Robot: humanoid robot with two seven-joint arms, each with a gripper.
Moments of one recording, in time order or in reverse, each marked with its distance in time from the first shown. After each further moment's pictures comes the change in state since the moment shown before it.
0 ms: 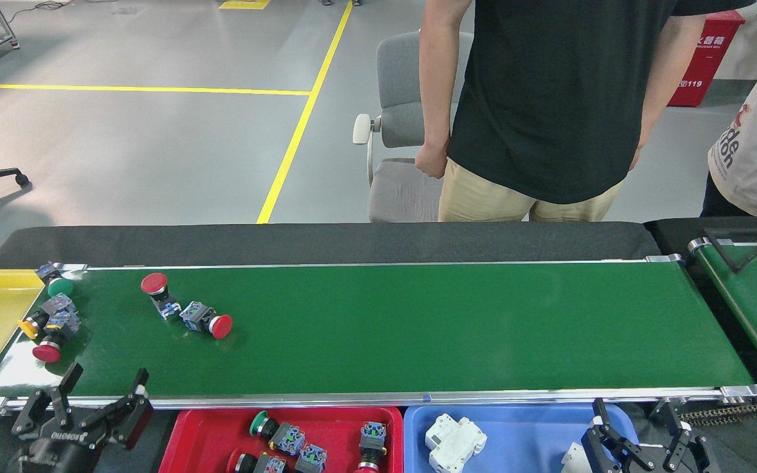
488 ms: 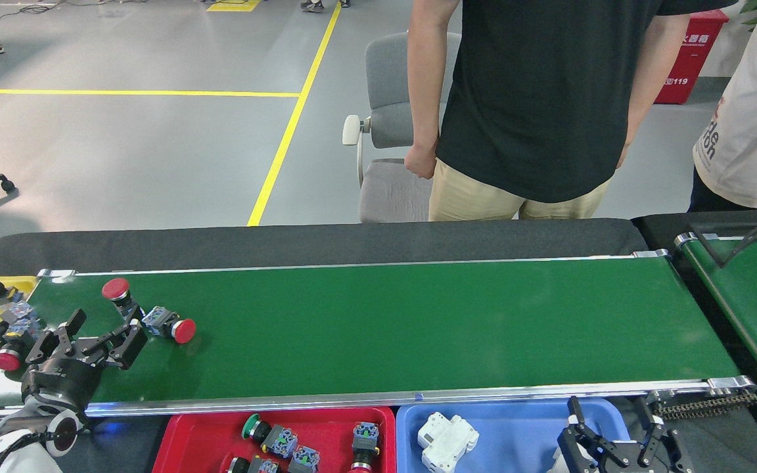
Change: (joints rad) left arm -0.307 0.116 -0.067 0.476 0.000 0.089 0.022; right arm -0.014 -0.003 0.116 0.000 0.001 -0.001 0.003
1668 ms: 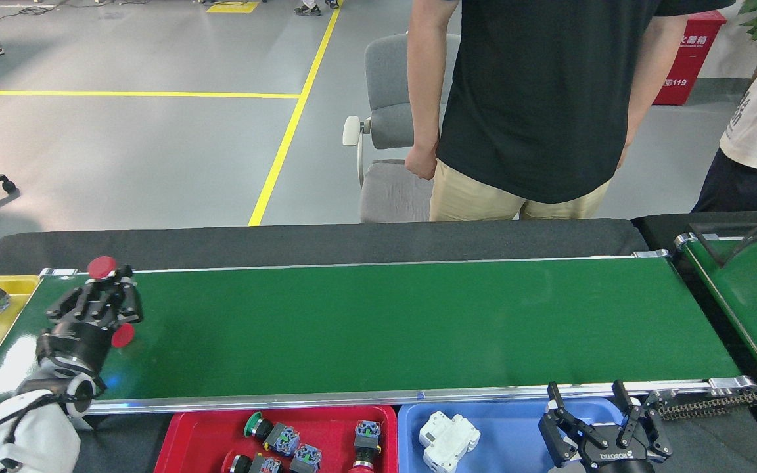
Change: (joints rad) left arm 0.136 -0.047 -0.156 -0.328 0.089 -0.055 0.047; right arm -0.062 -0.004 -0.015 0.035 0.016 0.006 0.004
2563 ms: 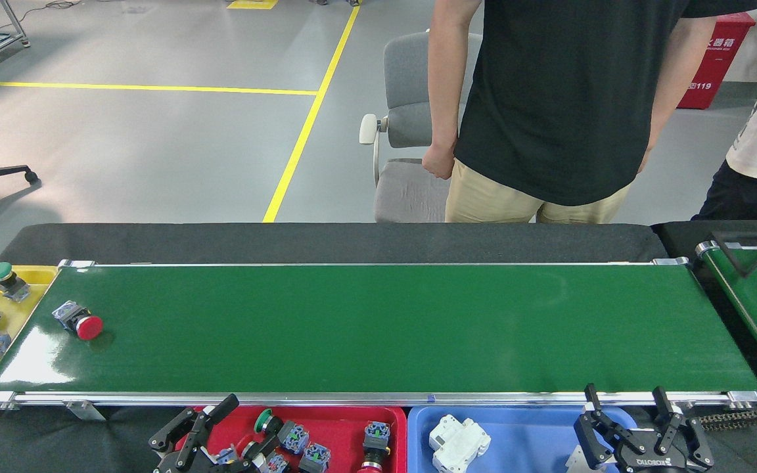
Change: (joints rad) left arm 0.553 -0.099 -0.044 -0.657 0.159 -0.217 -0.182; right arm 0.041 -0.009 -0.098 -0.009 -0.005 -0.003 -0.002
